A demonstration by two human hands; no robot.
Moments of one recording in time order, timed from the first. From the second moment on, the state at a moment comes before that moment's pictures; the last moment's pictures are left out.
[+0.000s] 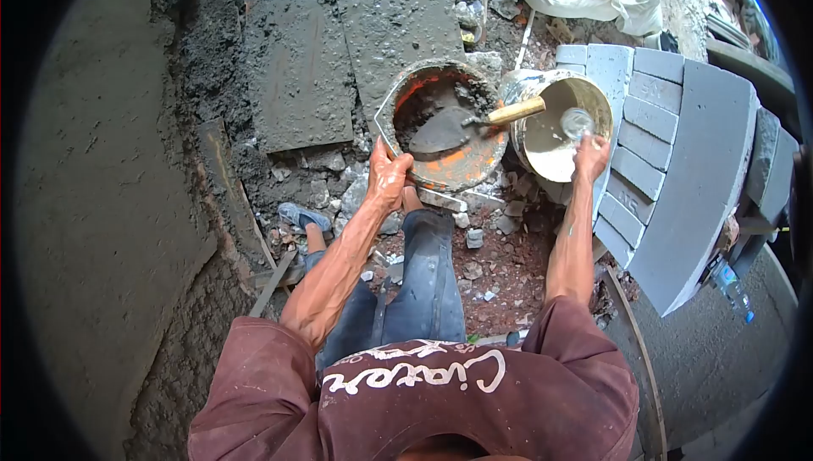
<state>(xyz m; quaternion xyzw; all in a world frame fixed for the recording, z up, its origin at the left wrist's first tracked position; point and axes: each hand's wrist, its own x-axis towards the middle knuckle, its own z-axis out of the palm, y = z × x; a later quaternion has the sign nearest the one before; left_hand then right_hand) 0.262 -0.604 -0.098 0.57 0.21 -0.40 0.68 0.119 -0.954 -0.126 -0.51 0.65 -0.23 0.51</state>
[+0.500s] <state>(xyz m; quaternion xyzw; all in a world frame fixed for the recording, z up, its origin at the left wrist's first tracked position) 0.272 -0.483 -0.053 0.65 0.18 -0.32 0.66 0.237 -0.719 -0.027 -0.85 -0.04 0.46 0.24</state>
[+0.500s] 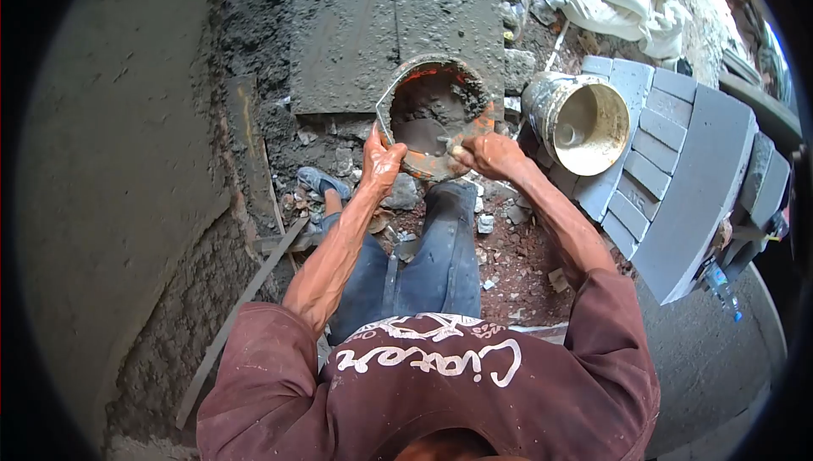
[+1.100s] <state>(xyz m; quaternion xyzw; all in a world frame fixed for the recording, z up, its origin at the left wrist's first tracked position) 0.230 -0.218 -0.005 0.59 0.33 -0.24 0.70 0.286 -0.479 0.064 -0.87 -0.18 0.42 0.21</state>
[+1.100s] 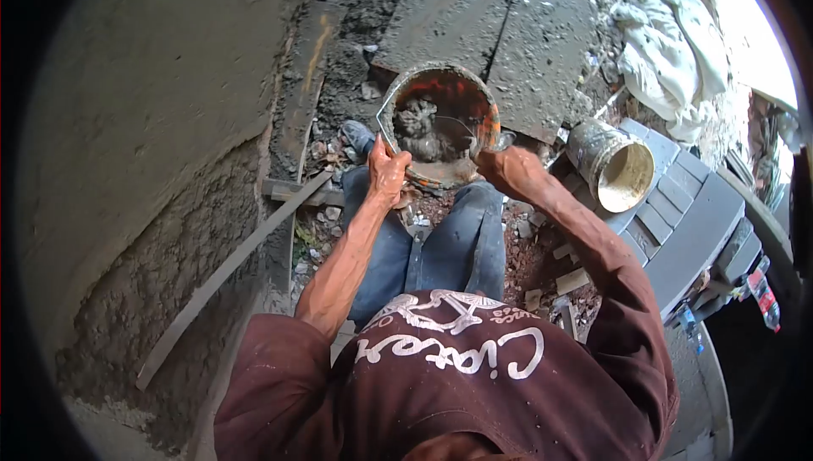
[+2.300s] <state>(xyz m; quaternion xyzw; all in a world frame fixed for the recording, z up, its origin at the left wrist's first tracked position) 0.144 -0.258 0.138 0.47 0.38 0.03 0.80 0.313 -0.464 0.157 -0.79 -0.59 0.15 -0.01</state>
